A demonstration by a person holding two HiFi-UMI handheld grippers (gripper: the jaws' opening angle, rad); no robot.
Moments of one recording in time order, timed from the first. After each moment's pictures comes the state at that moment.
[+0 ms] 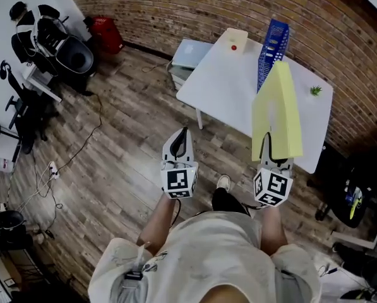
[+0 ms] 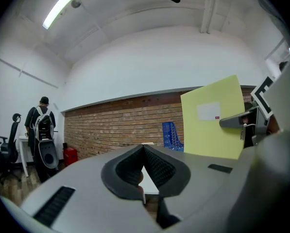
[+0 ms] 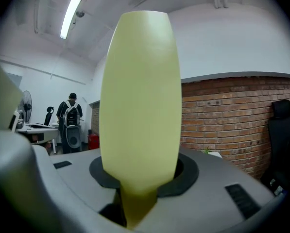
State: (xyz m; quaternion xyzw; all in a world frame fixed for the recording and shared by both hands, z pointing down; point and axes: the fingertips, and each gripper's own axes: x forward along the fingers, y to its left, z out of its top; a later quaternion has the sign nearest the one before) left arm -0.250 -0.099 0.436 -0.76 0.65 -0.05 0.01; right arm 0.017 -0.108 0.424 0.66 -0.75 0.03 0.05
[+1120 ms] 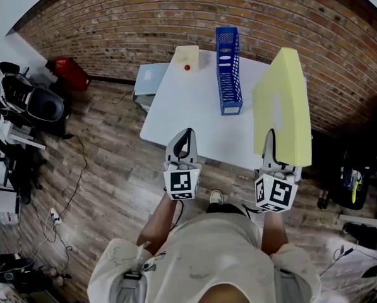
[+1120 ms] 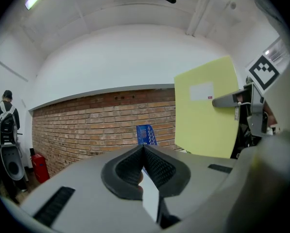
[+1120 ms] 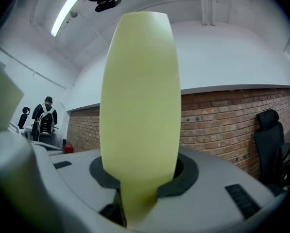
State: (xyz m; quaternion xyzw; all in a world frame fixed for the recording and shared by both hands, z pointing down) left arm -0.093 -0.232 0.431 -0.85 0.53 -0.05 0.04; right arm 0.142 -0.173 0.366 0.74 -0.68 -0.03 -0.01
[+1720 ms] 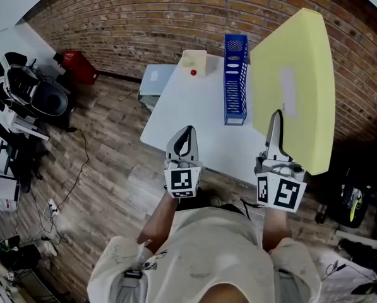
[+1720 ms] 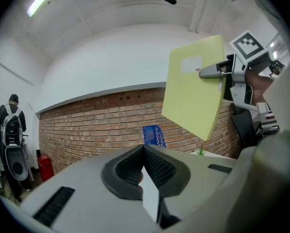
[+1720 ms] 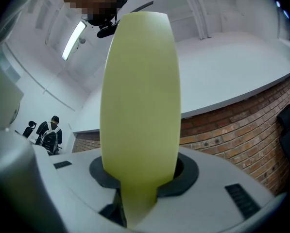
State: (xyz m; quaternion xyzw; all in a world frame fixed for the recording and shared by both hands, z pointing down) left arm -0.087 -0.274 0.428 -0.82 0.57 -0.04 0.05; right arm 0.132 -0.232 0.270 0.68 -0.71 -0.12 -0.12
